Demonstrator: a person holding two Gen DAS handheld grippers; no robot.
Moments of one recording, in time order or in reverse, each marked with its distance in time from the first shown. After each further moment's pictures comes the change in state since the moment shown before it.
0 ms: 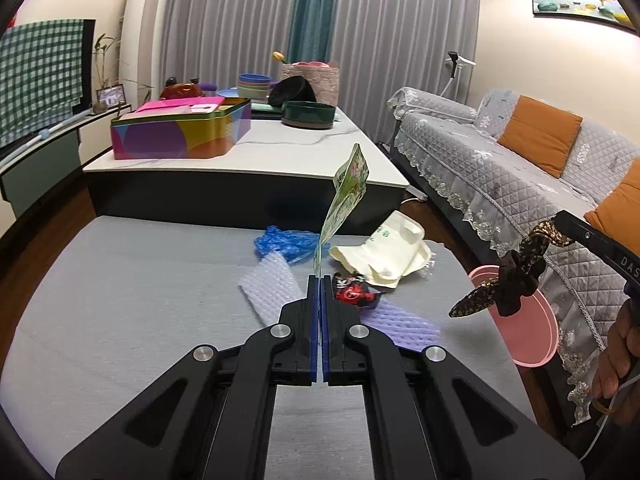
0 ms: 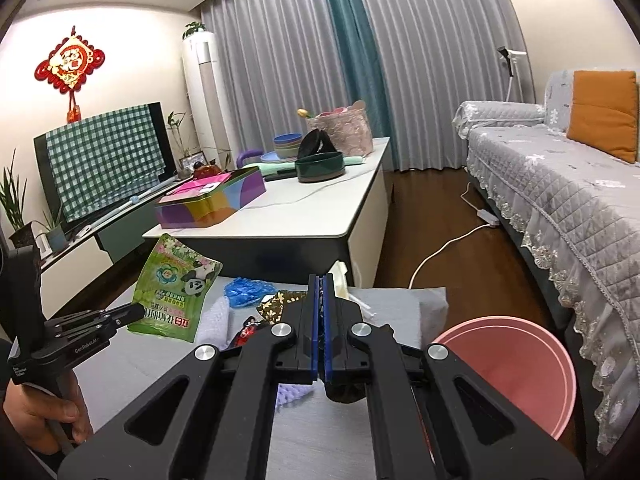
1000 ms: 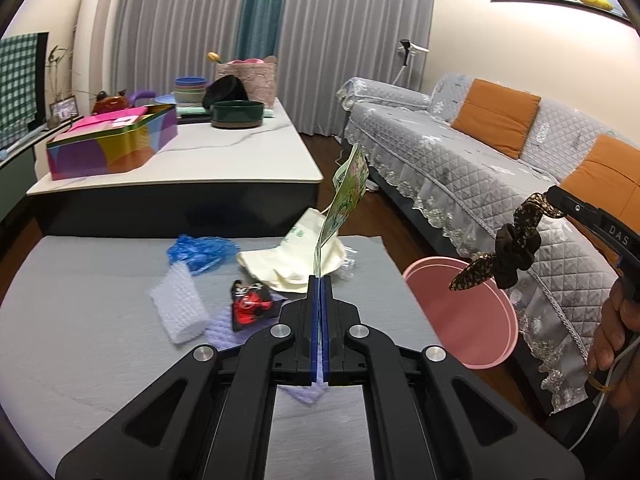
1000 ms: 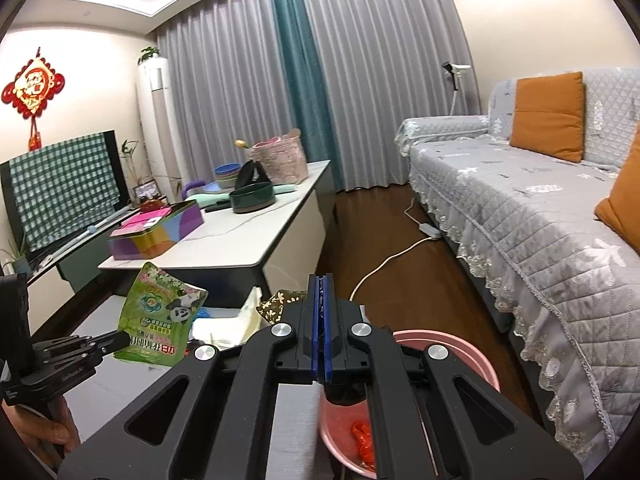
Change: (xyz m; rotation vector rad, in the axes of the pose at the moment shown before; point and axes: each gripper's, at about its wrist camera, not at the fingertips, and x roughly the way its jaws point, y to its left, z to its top) left arm 0.015 -0.080 0.006 0.079 0.023 -0.141; right arm -0.051 -0.074 0.014 0.061 -0.082 -0.175
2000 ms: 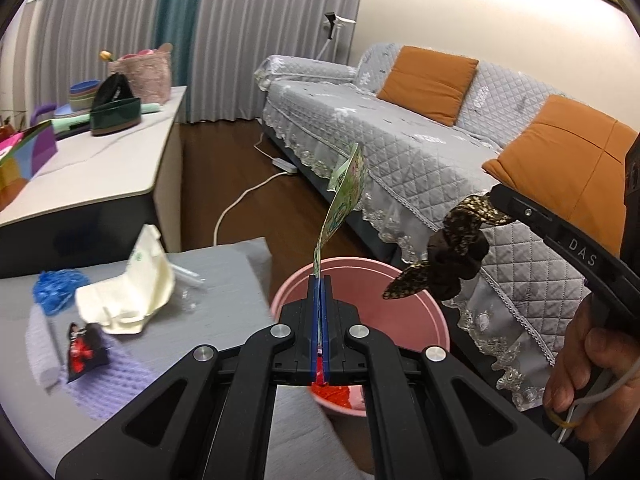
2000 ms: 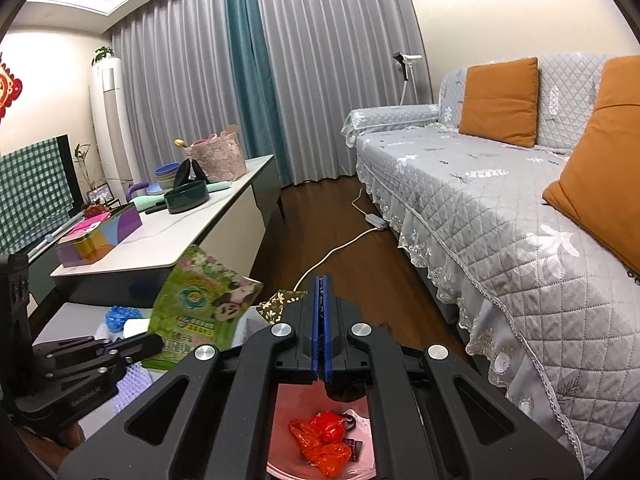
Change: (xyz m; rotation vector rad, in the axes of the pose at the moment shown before) left arm 0.076 -0.133 0.022 0.109 0.080 -0.217; right arm 0.008 -0.077 -0.001 0.041 0.027 -0.162
